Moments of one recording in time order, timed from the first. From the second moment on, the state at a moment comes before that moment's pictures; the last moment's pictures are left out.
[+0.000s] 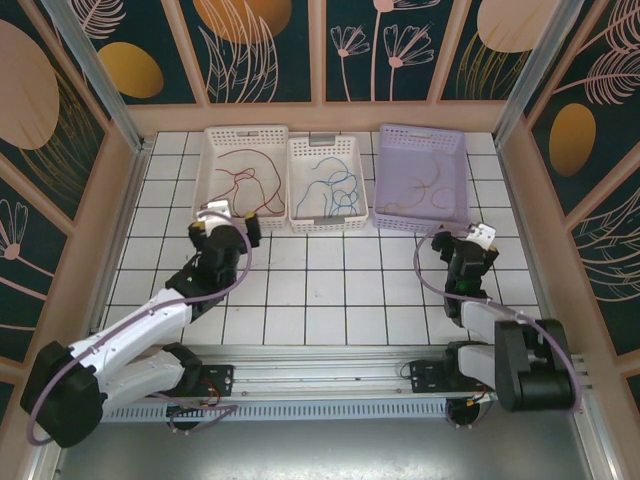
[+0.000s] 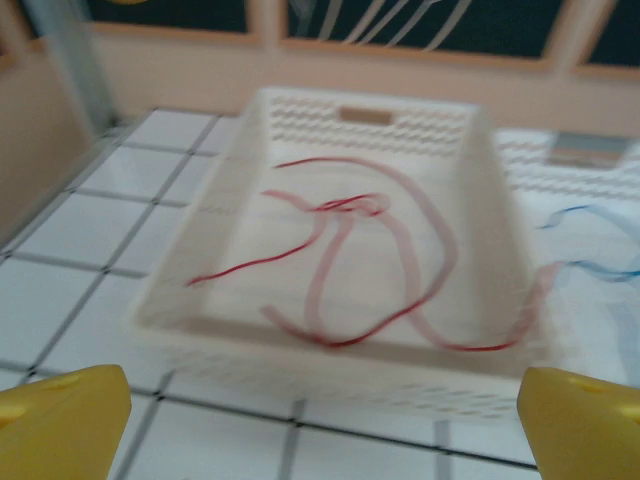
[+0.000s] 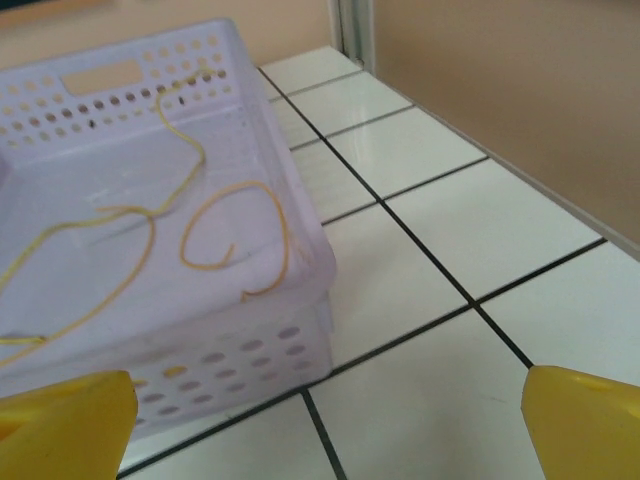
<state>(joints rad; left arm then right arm) -0.60 1.00 0.52 0.06 -0.71 -0.35 0.04 1.20 0.17 0.70 0.36 0.26</state>
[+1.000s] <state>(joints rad) -0.17 1.32 0.19 0.90 -0.54 -0.15 -0.02 1.54 0.19 1.18 0.15 0.17</state>
